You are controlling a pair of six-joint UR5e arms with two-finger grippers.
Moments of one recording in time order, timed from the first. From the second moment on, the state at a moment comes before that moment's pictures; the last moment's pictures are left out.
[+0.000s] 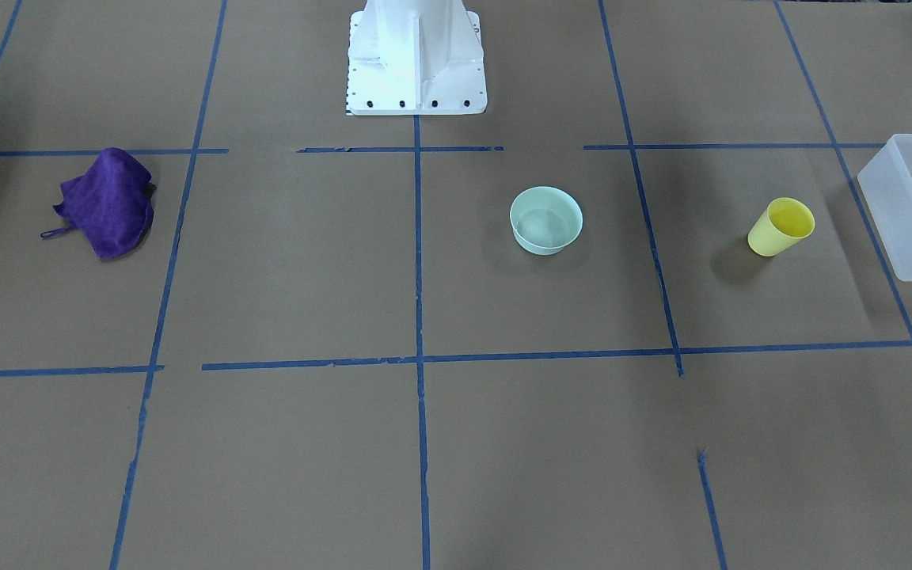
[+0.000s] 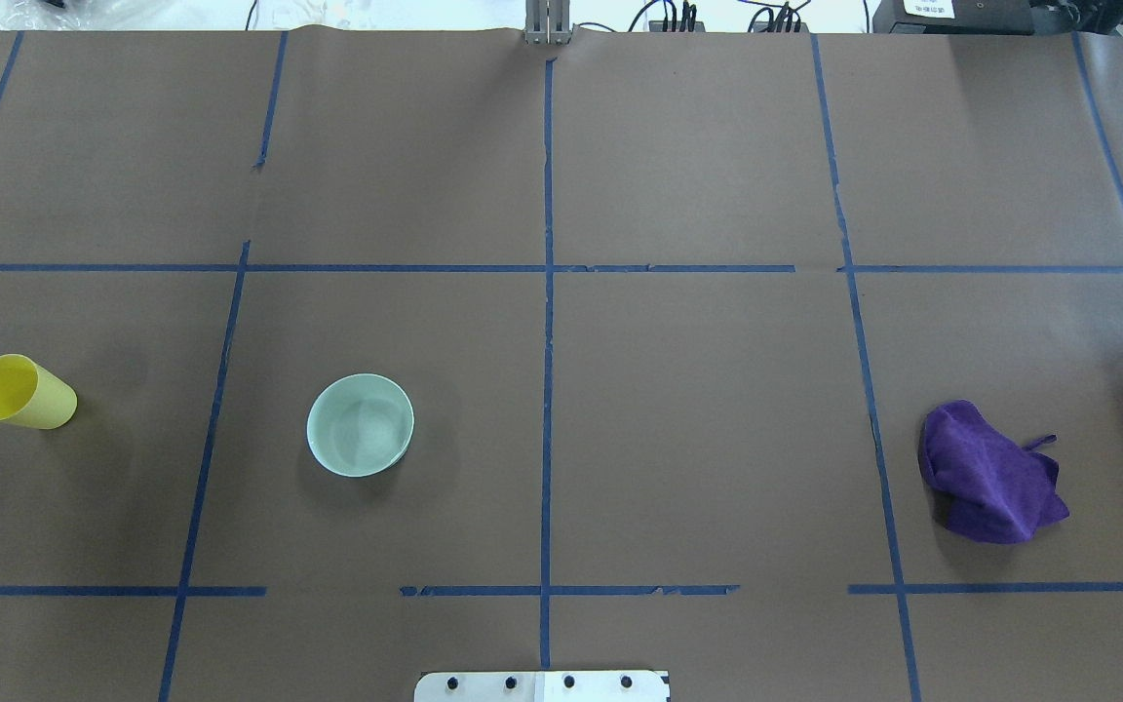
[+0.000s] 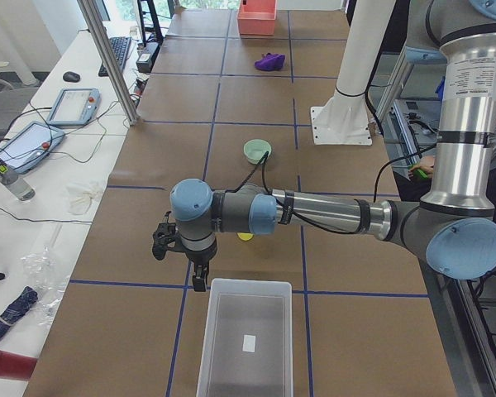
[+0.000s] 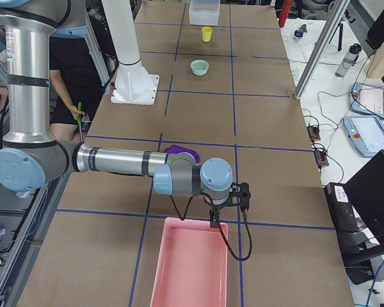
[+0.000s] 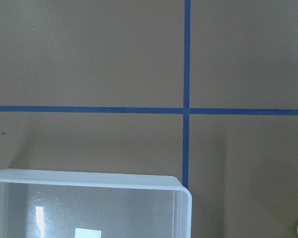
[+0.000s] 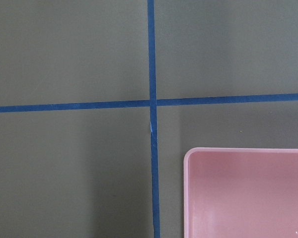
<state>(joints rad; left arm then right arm) -1.60 -1.59 -1.66 -1.50 -2.31 -0.01 1.62 -1.63 1.60 -1.47 2.43 0.06</state>
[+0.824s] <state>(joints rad) -1.53 -1.60 -1.67 -1.70 -2.42 -0.04 1.62 -1.63 1.62 -1.47 2.44 0.06</state>
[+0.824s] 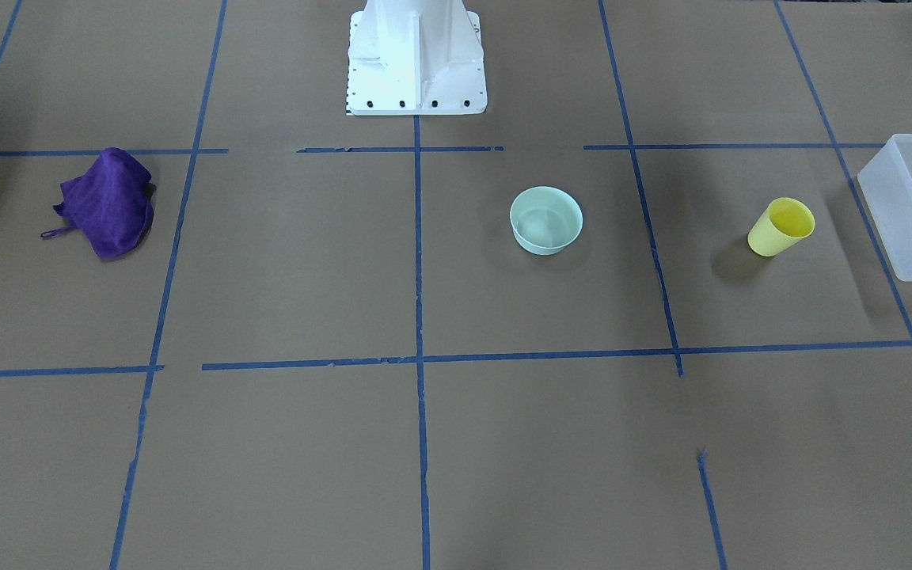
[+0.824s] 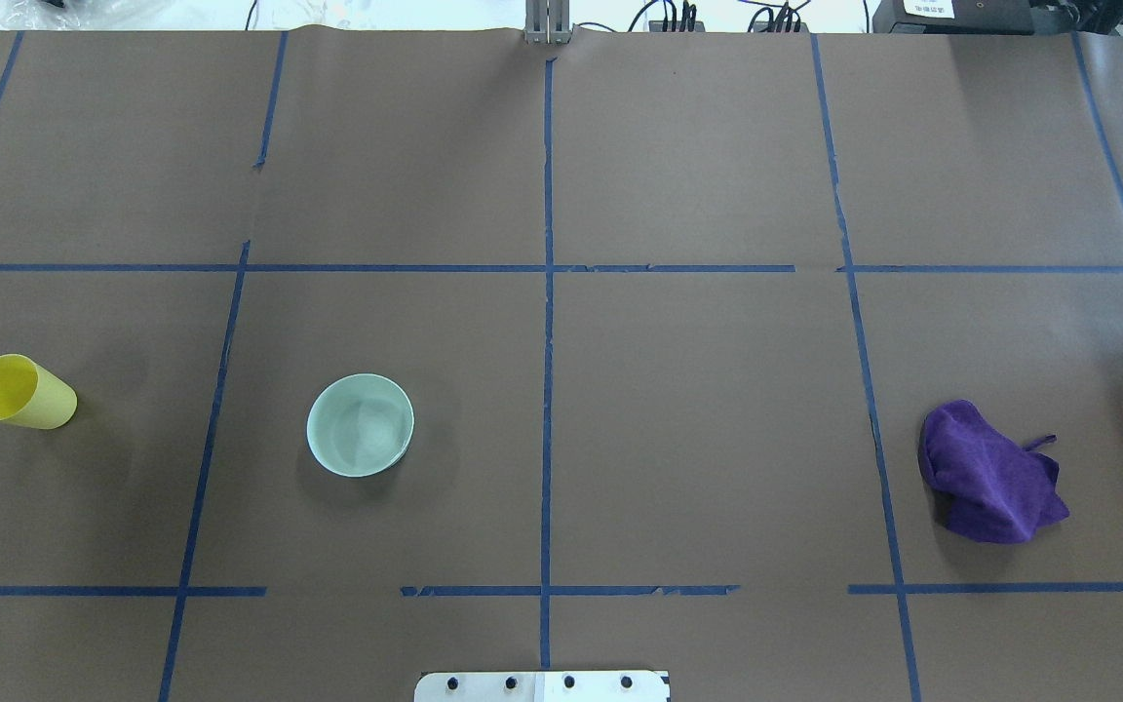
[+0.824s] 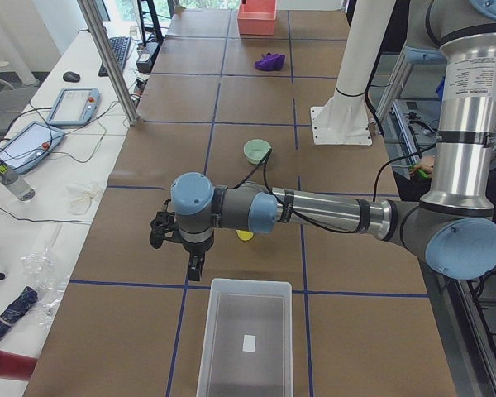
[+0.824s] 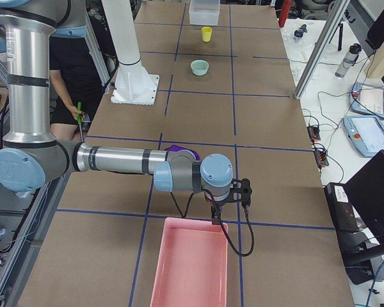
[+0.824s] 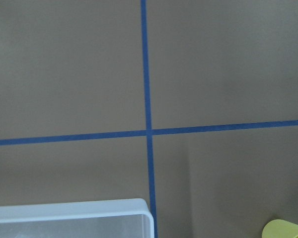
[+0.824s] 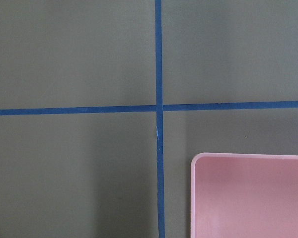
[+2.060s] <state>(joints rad) -1.10 -1.40 -1.73 -2.26 -2.24 -0.71 1.61 -1.62 1.63 -1.47 2.44 0.07</state>
